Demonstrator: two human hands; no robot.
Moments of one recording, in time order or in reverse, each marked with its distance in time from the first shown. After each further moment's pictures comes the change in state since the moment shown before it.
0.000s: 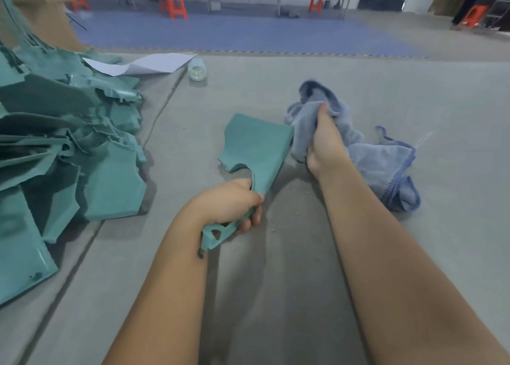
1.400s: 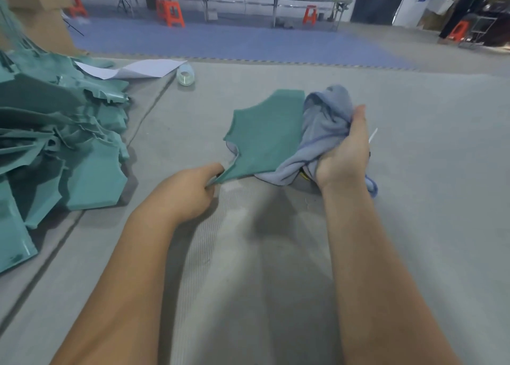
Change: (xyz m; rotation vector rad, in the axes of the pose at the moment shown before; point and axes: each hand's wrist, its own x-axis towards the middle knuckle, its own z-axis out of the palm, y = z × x) left_hand -0.011 -0.013 -0.015 0.769 0.432 0.312; right_hand -0.050 0.014 -0.059 1.331 0.164 0.168
